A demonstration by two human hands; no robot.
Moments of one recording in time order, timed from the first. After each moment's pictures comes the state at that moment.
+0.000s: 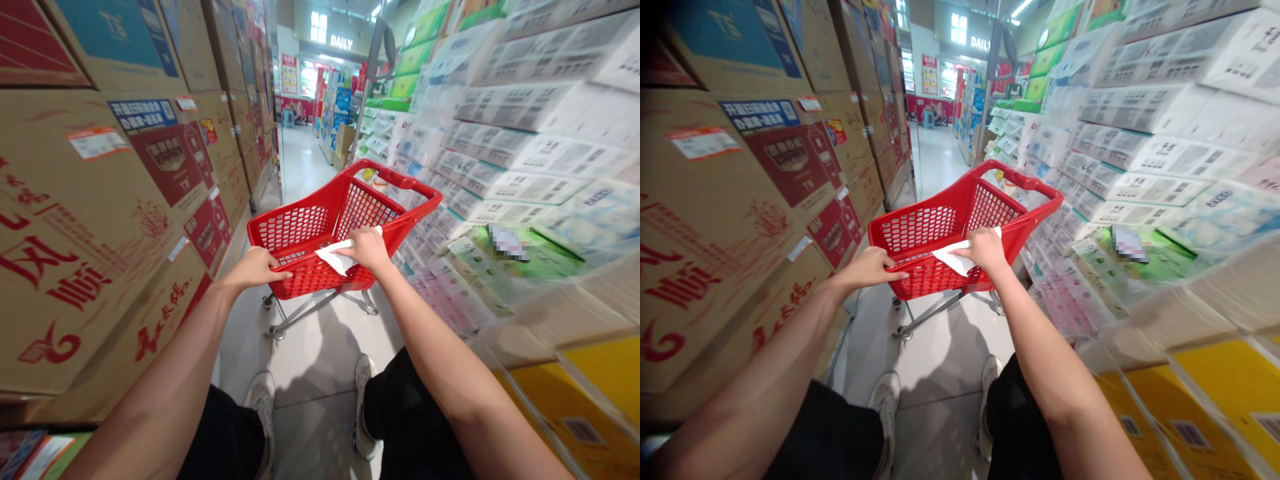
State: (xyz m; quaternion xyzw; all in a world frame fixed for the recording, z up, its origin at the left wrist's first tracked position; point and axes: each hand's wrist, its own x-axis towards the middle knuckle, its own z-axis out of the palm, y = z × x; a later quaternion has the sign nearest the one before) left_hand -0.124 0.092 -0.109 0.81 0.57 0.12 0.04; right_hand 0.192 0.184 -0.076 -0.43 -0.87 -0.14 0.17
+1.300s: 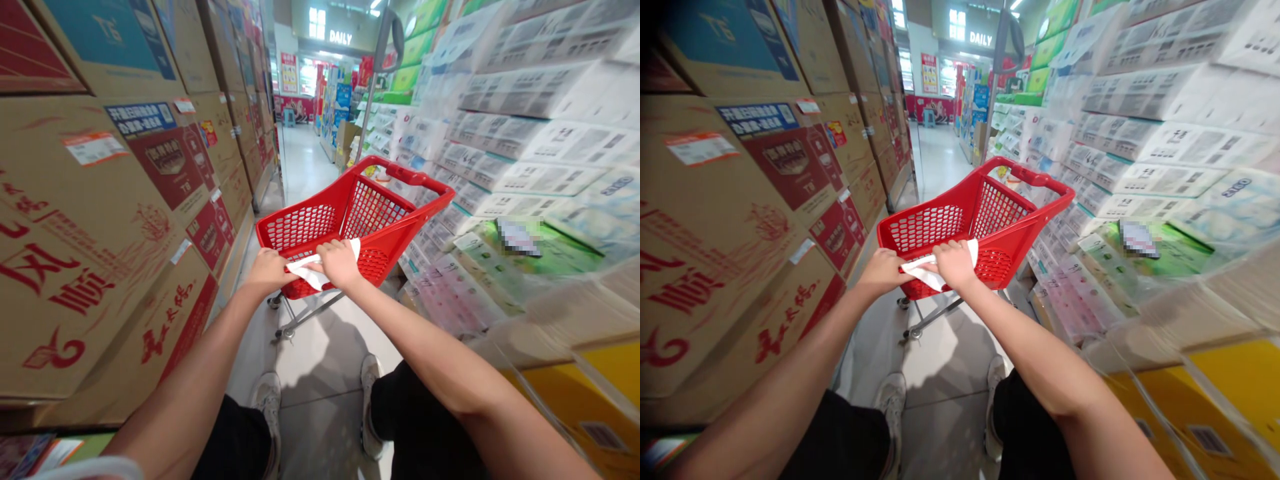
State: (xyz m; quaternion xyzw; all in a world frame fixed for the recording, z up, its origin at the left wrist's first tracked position) left_hand -0.085 0.091 -0.118 0.77 0.63 0.10 -0.07; right_hand 0.133 0.144 -0.104 -0.39 -0.90 -0.14 0.16
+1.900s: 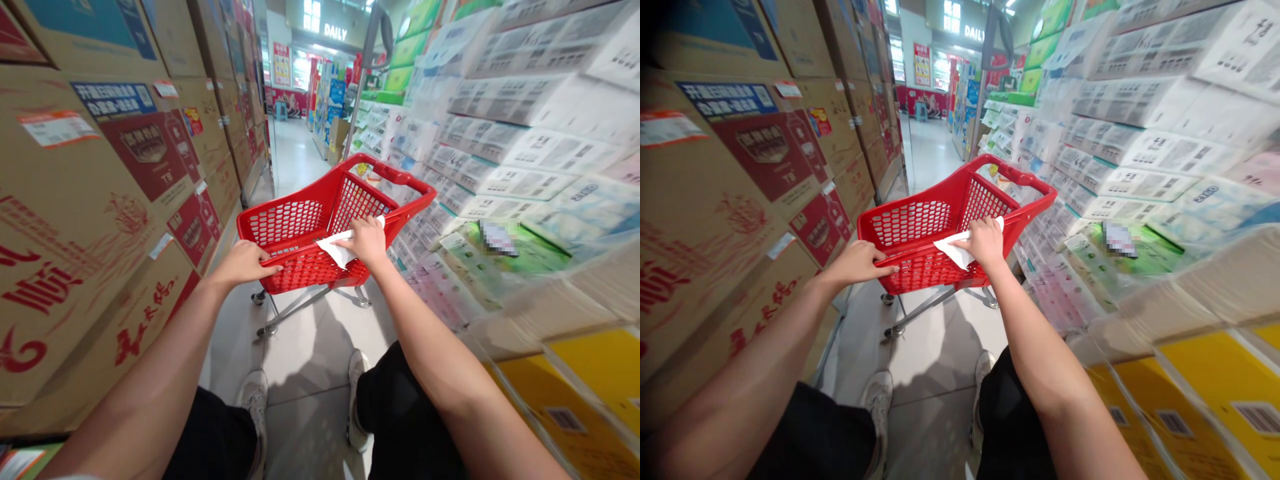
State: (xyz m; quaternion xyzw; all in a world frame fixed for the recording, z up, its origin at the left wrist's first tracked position) left_hand -0.111 0.092 -0.101 0.79 0.61 0.09 -0.01; right_hand 0.213 0.196 -0.078 -0.48 -0.83 -0.18 0.21
